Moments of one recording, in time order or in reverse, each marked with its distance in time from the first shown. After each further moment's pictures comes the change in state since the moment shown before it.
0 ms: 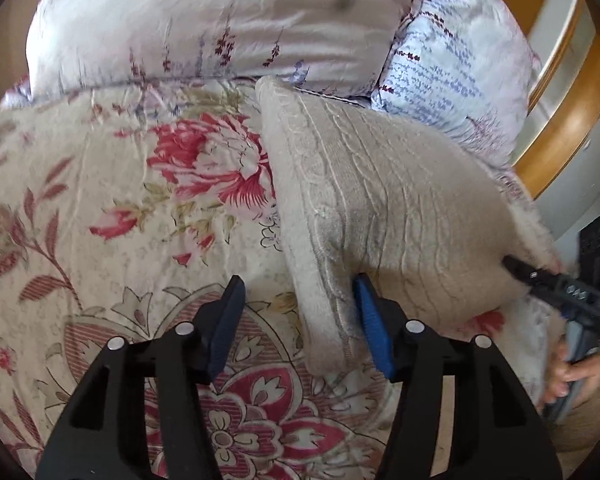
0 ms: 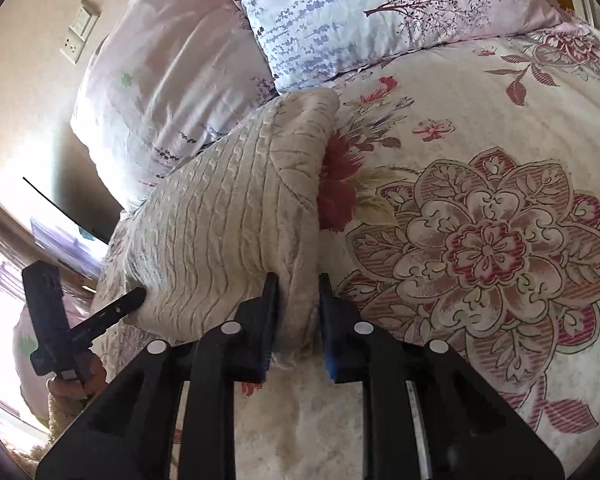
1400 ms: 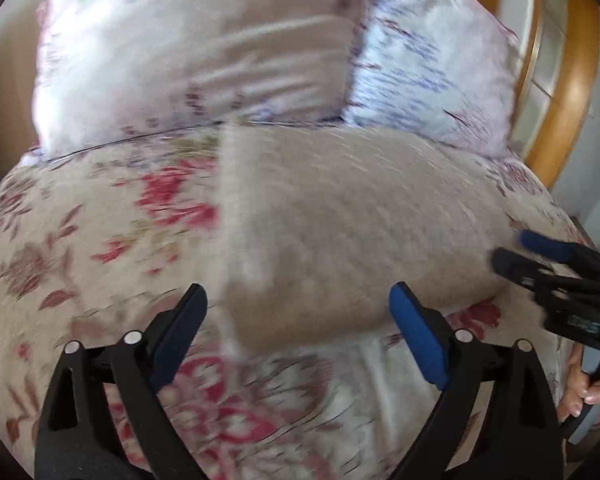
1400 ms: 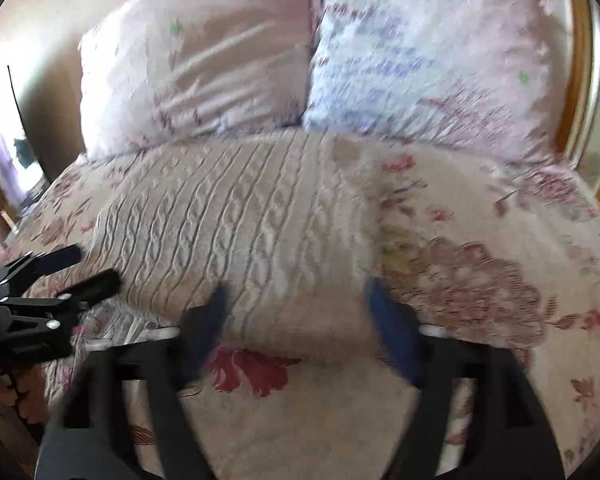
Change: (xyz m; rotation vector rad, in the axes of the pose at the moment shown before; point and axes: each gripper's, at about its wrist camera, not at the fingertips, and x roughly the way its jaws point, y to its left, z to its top) left arm -0.021 -0.052 -0.023 0.097 -0.133 0.134; right arm -0.011 0.083 -0.022 -0.373 -0.152 -0.338
